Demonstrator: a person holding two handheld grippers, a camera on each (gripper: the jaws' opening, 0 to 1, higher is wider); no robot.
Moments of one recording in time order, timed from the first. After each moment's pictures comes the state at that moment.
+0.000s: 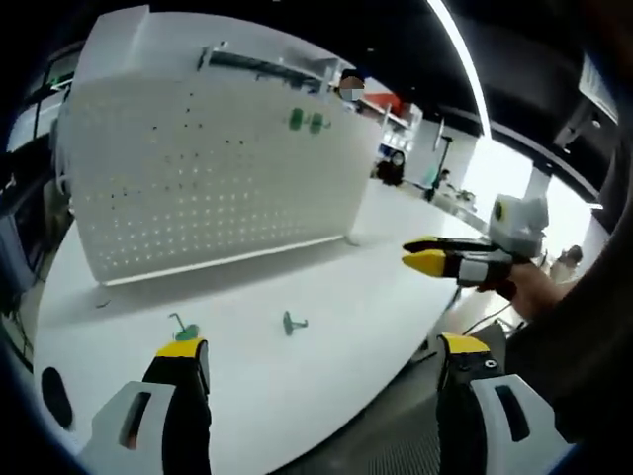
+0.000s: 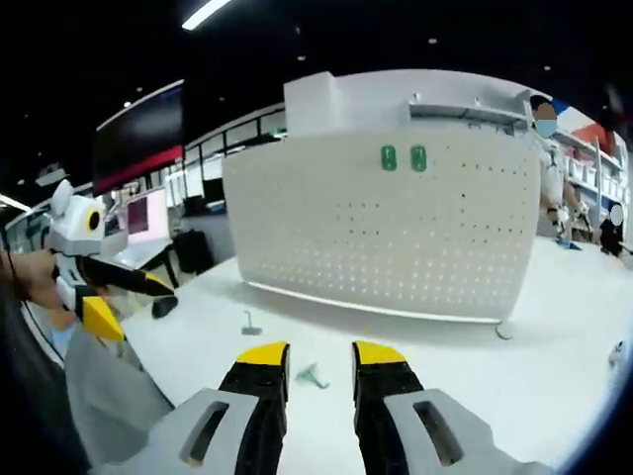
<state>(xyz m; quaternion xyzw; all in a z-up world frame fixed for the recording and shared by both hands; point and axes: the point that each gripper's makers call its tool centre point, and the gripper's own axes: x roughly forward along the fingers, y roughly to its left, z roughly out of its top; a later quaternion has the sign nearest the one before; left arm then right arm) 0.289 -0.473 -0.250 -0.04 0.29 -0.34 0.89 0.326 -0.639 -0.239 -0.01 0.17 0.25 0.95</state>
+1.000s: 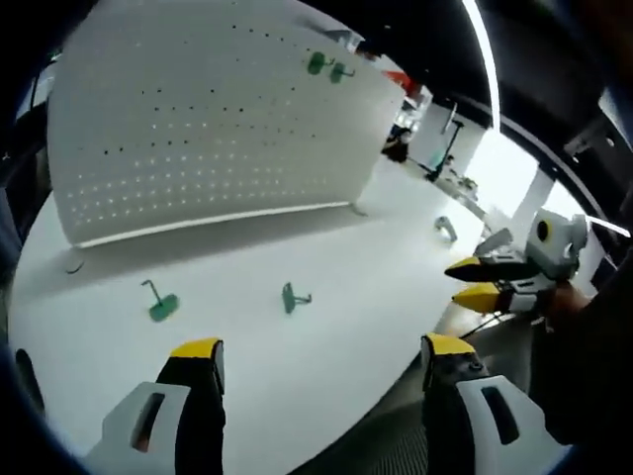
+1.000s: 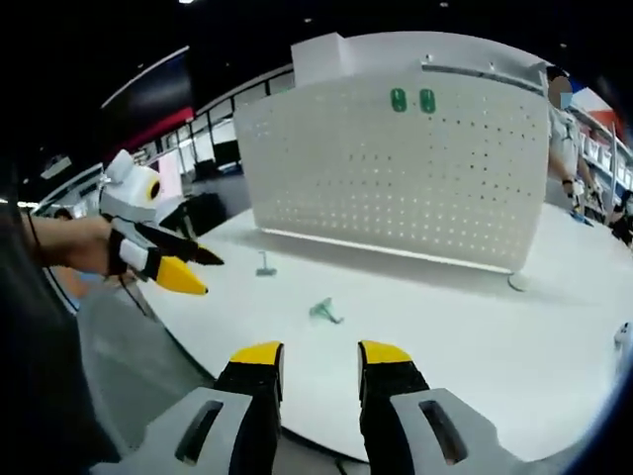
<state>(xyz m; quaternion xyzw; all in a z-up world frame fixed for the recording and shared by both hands) 0.311 -0.495 -0.316 -0.07 0.36 -0.35 0.86 0.276 -0.646 -0.297 -0.02 0.26 0.27 0.93</state>
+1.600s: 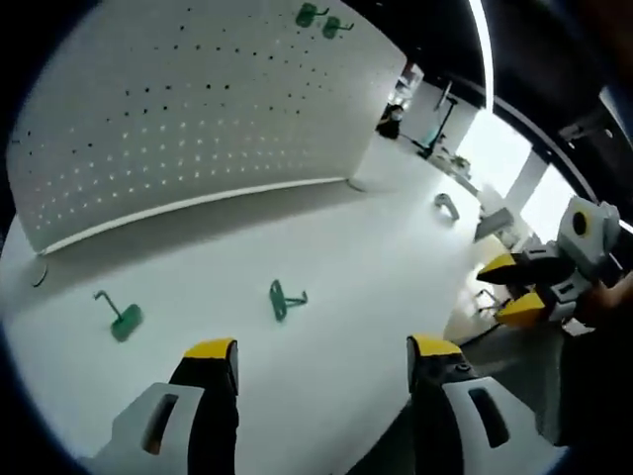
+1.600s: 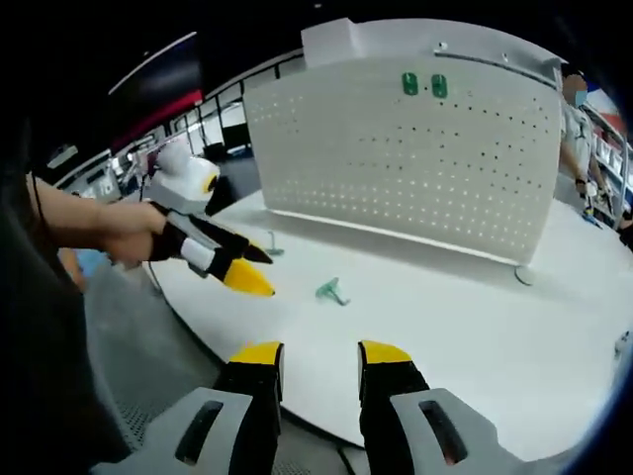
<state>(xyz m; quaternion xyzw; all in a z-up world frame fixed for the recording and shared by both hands) 0.343 -0.537 -0.359 -0.03 0.39 -0.37 0.84 0.265 -0.651 -0.304 -0.05 0.29 0.30 0.91</state>
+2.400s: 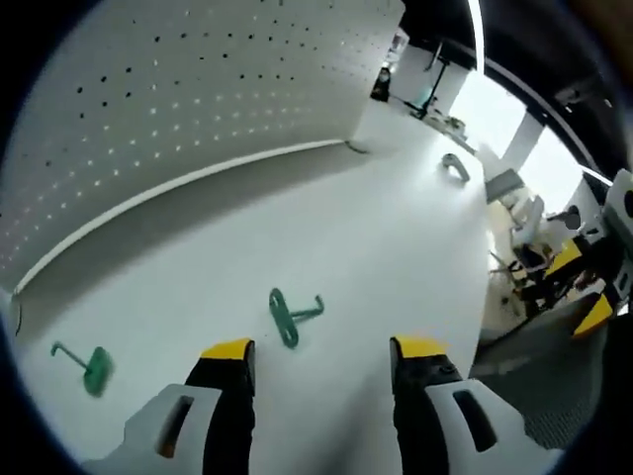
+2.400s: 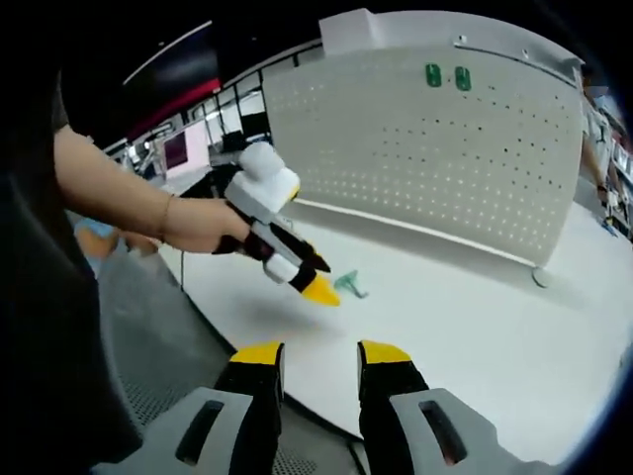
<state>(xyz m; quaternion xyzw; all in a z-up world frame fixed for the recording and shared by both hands) 0.376 -0.561 -0.411 0.04 0.43 -0.39 0.81 0.257 -0.639 -0.306 -0.05 0.30 0.34 0.89</state>
